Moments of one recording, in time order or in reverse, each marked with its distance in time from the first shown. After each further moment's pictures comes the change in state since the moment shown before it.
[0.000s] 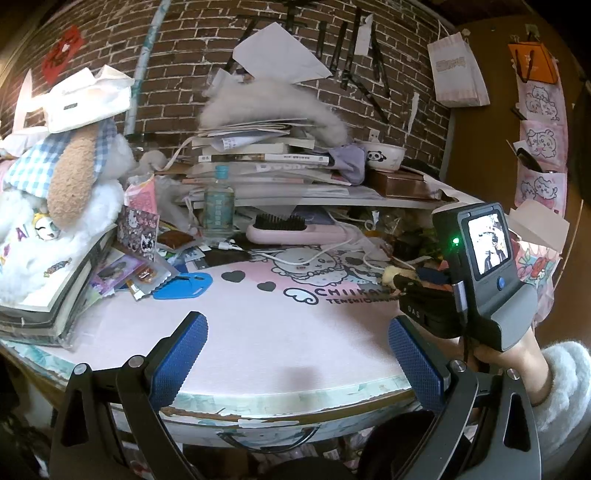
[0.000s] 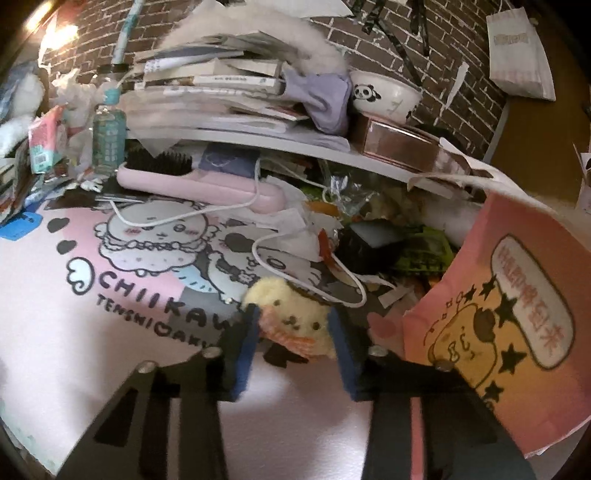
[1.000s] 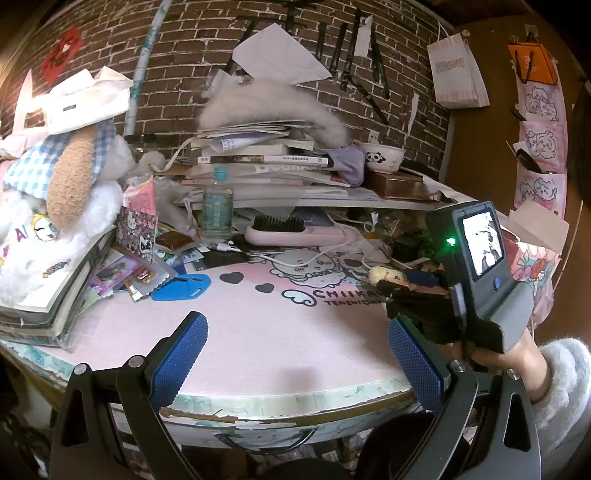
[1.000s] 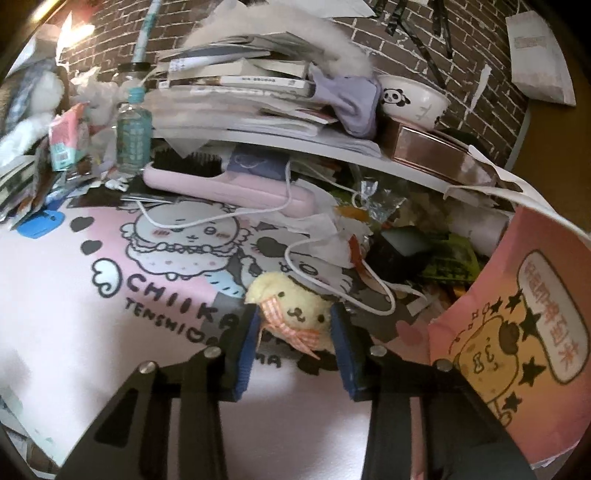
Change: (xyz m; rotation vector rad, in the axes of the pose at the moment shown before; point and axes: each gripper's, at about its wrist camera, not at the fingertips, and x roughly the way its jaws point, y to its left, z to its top) left arm 0.000 -0.004 0.003 0.003 0.000 -0.003; right arm 0.000 0.010 0.003 -0.034 0.002 0.096
